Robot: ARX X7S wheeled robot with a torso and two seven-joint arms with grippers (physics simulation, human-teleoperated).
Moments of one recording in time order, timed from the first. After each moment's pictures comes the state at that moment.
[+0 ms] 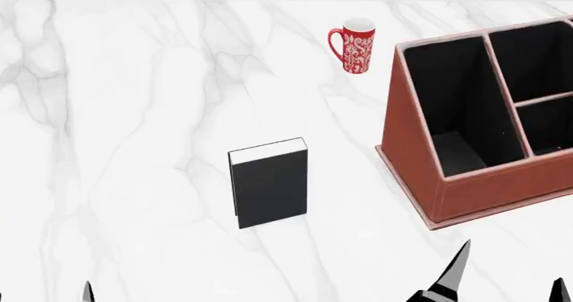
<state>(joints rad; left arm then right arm) 0.09 -0.12 0.06 0.09 -0.08 0.12 -0.22 -0.08 0.10 0.10 -0.46 0.28 0.13 0.32</state>
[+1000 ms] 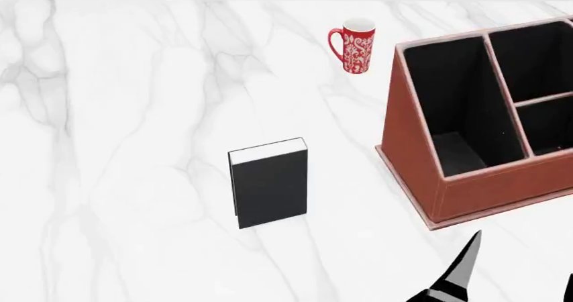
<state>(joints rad) 0.45 -0.10 -0.18 0.36 -0.04 0.18 -0.64 -0.11 0.15 0.07 -0.57 0.32 0.11 0.39</state>
